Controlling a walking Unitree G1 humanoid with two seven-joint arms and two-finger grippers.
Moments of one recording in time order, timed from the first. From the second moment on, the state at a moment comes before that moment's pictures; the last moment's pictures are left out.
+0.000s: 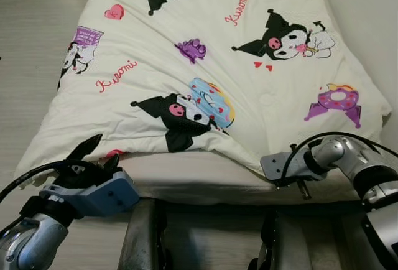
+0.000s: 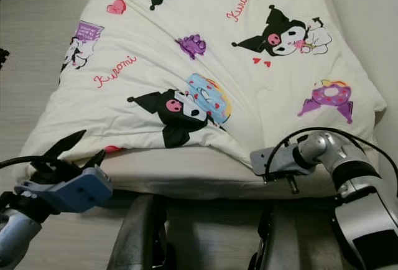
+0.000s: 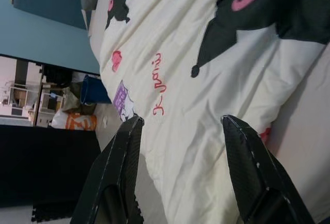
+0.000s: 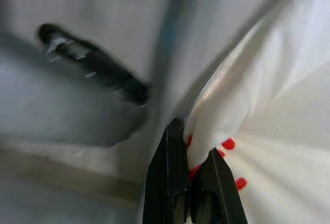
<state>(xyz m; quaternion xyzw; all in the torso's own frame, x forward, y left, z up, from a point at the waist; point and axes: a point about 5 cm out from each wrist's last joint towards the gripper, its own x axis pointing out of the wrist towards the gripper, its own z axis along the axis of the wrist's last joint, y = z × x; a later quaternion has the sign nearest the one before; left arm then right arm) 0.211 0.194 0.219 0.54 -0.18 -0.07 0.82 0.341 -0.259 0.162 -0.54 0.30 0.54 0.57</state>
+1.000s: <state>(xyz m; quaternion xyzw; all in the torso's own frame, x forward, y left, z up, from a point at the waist) 0.208 0.187 0.211 0.53 -0.17 -0.09 0.83 0.305 -0.324 0.141 -0.52 0.48 0.48 0.52</state>
